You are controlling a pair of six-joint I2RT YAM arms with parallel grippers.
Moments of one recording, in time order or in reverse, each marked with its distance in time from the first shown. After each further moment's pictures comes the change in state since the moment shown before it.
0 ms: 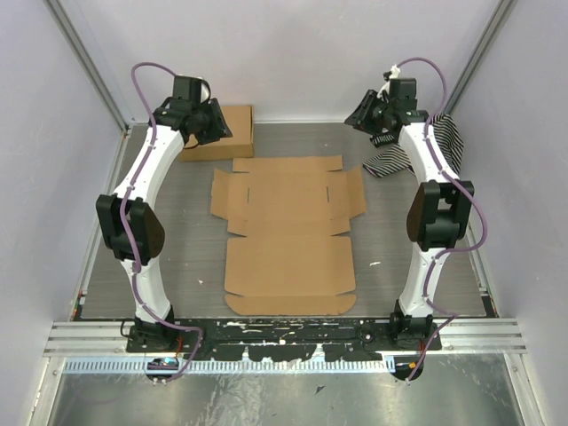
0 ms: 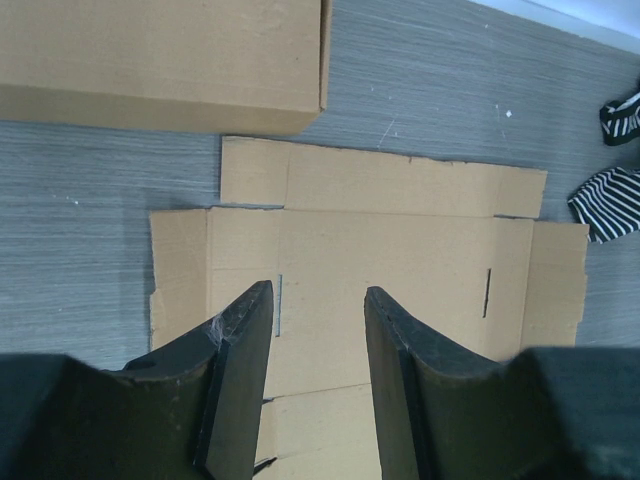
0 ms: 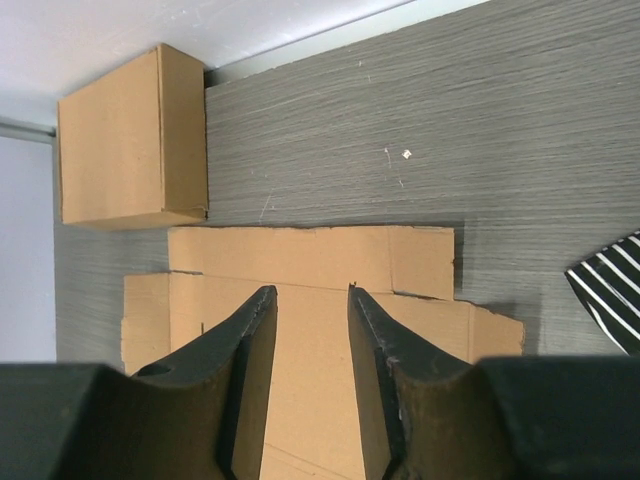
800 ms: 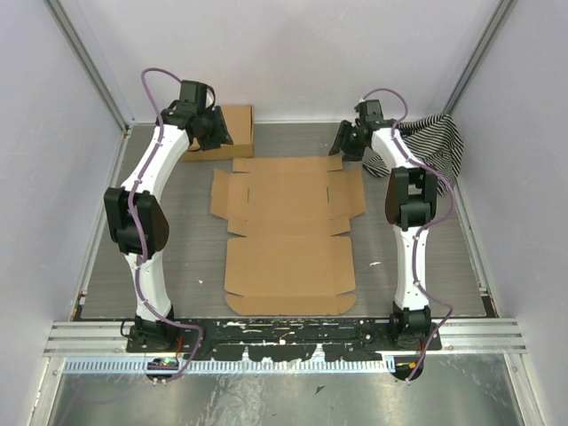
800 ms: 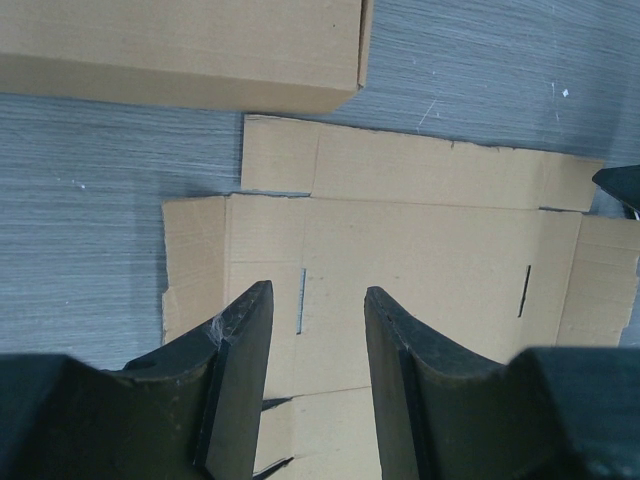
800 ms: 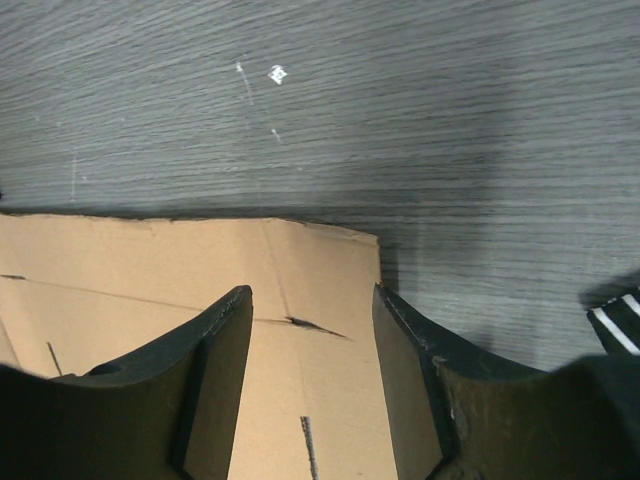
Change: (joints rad) left arm 0.000 0.087 0.019 -0.036 -0.014 0.015; right arm 0.065 0.383 0.211 -0.173 0.107 -0.087
